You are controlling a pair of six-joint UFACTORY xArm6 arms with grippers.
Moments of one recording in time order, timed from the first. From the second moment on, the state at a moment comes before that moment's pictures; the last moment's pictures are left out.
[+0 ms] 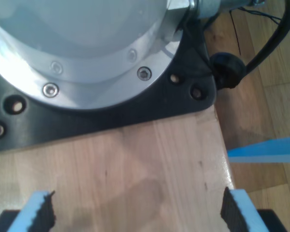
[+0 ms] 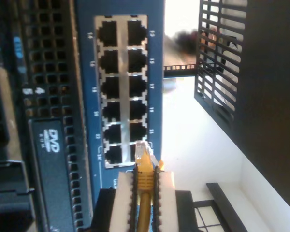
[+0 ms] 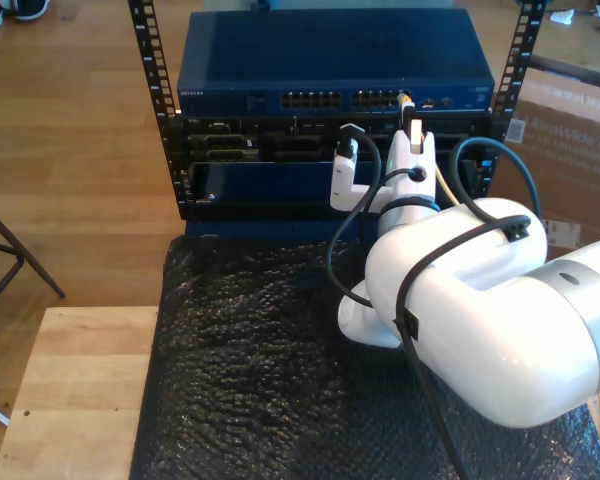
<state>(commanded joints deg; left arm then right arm) 79.0 -29.1 -6.4 7.4 62.9 -185.1 24.6 45.2 -69.9 32.1 -78.7 -103.8</state>
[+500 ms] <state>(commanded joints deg) 79.0 -29.1 -6.4 7.4 62.9 -185.1 24.1 45.6 -70.0 32.0 -78.7 -103.9</state>
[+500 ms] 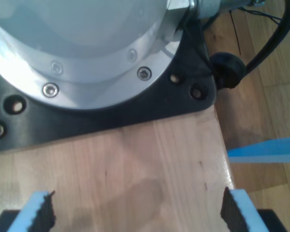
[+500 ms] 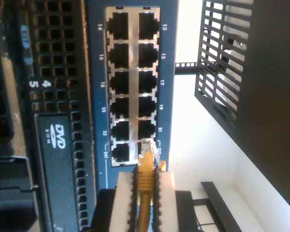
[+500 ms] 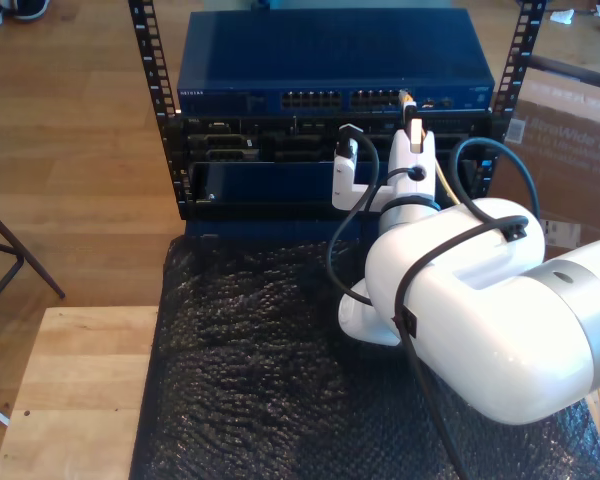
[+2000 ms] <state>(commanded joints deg) 79.0 -29.1 -6.4 7.4 62.9 -185.1 23.9 45.8 -70.6 32.2 -78.2 -104.4</state>
